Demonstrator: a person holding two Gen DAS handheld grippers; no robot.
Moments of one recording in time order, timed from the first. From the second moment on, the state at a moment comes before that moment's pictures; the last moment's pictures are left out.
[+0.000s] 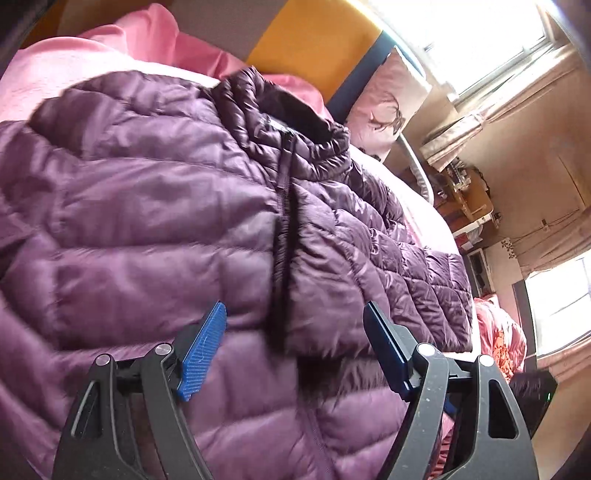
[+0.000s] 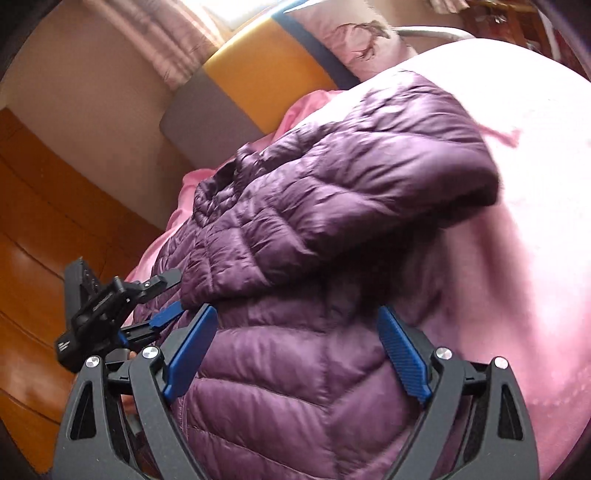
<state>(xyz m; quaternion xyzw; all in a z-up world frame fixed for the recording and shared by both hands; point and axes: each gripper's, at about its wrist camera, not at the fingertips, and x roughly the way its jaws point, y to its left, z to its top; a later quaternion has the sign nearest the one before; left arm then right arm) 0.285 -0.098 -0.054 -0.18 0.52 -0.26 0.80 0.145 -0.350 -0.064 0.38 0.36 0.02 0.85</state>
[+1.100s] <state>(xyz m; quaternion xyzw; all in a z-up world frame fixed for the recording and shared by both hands) 0.297 0.002 -0.051 -0.19 0.48 -0.15 0.84 0.171 -0.425 -0.064 0.48 0.30 0.00 0.82</state>
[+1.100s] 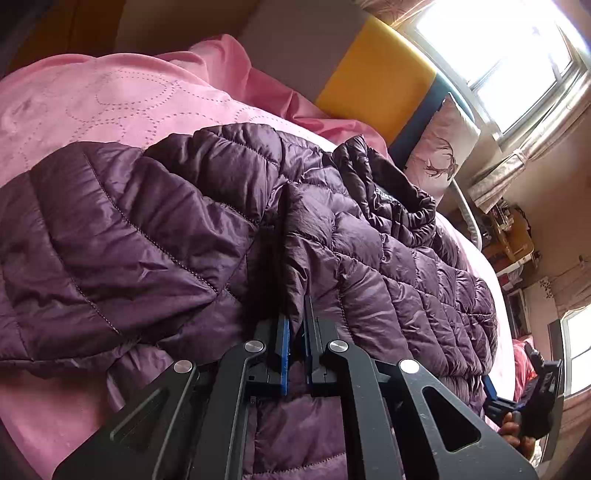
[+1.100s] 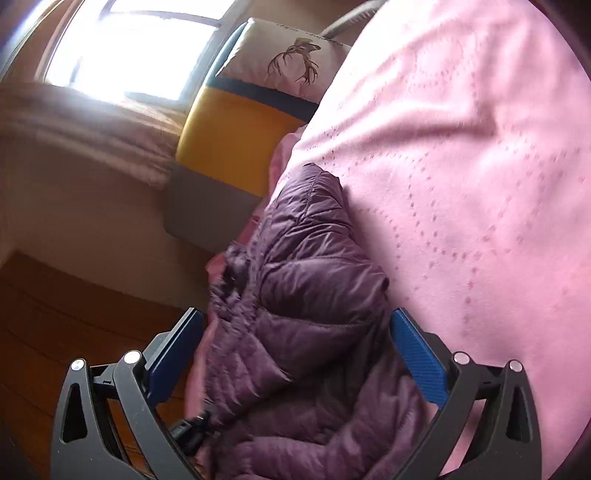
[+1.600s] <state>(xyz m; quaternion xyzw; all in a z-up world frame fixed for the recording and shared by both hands) 0.297 -0.005 -0.044 -0.13 0.45 -0.13 0.87 0.292 -0.361 -0.079 0.17 0.42 -0.09 0.89</state>
